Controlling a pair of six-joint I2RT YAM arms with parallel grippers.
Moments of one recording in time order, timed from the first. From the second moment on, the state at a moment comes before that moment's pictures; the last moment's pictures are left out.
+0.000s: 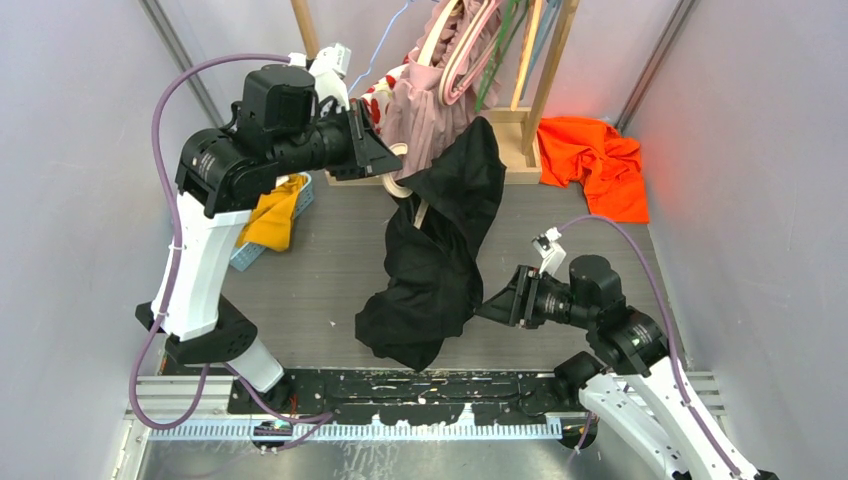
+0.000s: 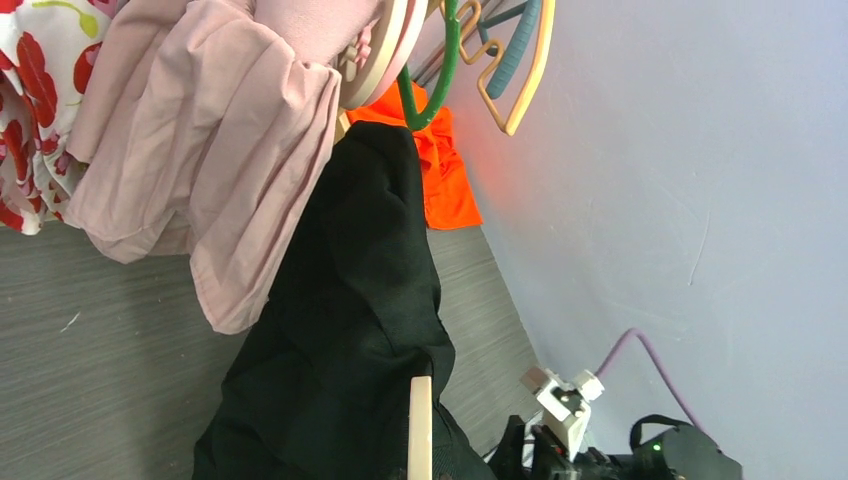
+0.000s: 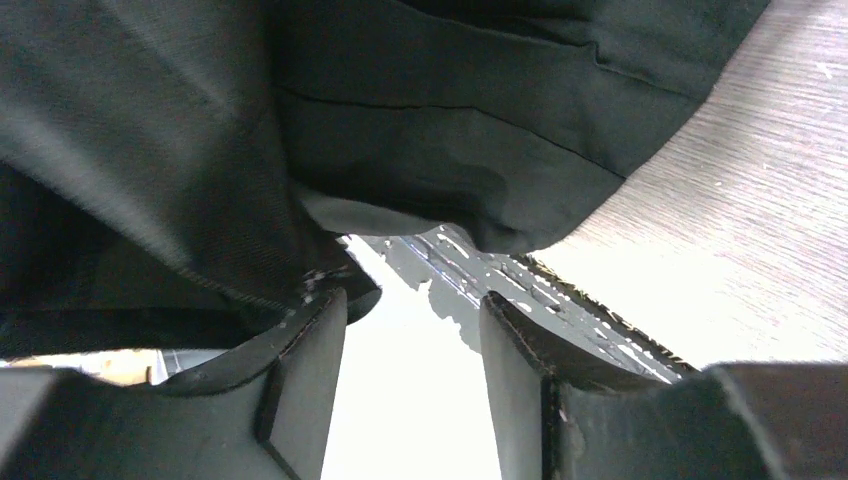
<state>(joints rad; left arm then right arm) -0.69 1.62 2.48 -1.29 0.16 -0.63 0.51 0.50 0.69 -0.69 -0.52 0.78</state>
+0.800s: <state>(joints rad) -0.68 1.62 2.44 -1.27 0.16 -0.63 0.52 0.61 0.59 -0.32 -0.60 0.94</state>
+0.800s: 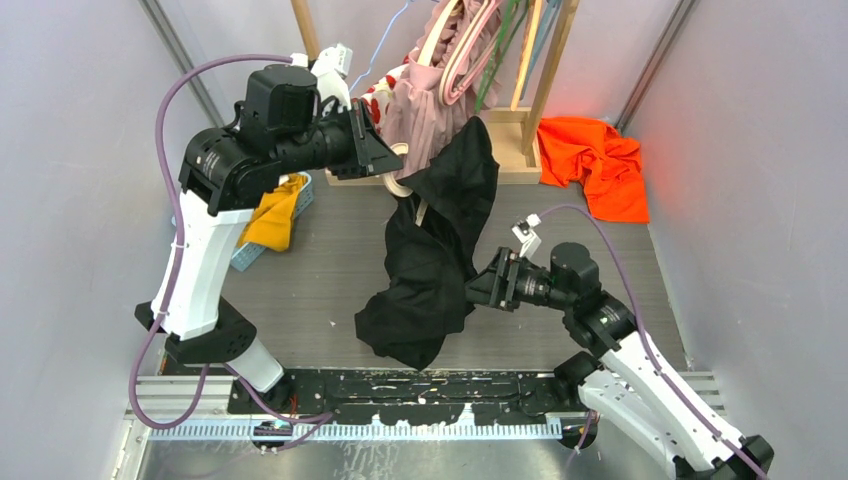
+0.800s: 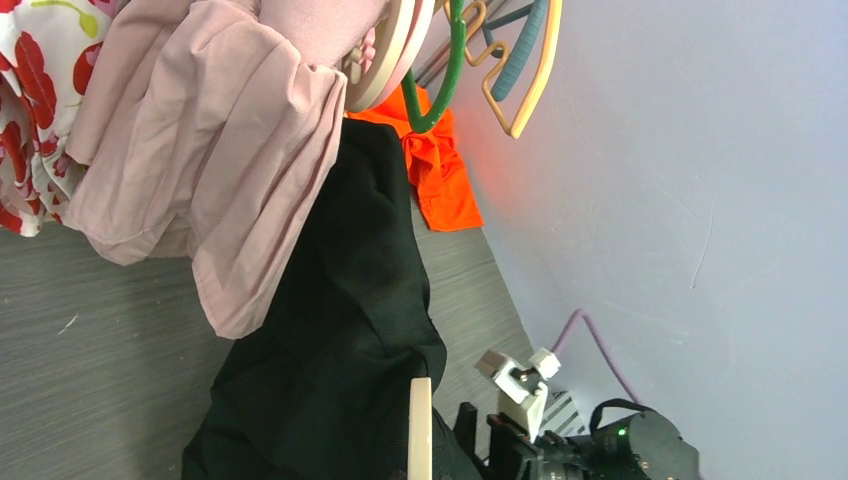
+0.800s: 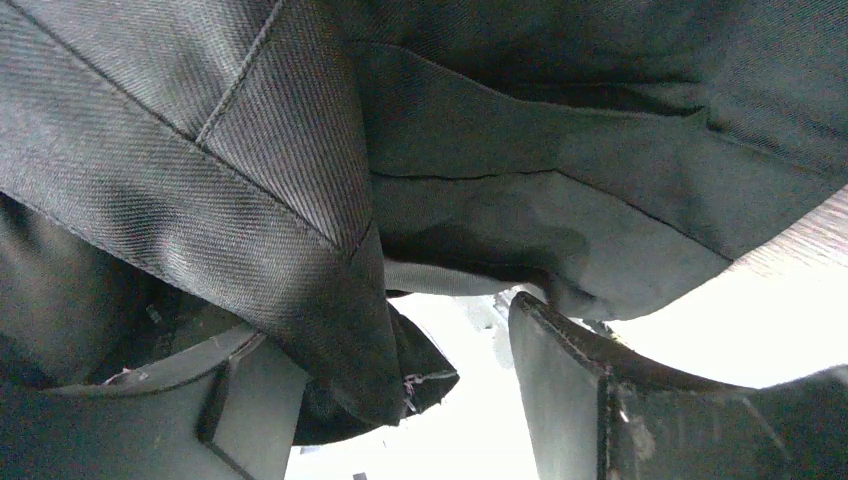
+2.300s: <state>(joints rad) -0.67 1.62 2.43 -1.40 0.27 -0.60 0.12 0.91 0.81 -0.50 -0.68 0.68</state>
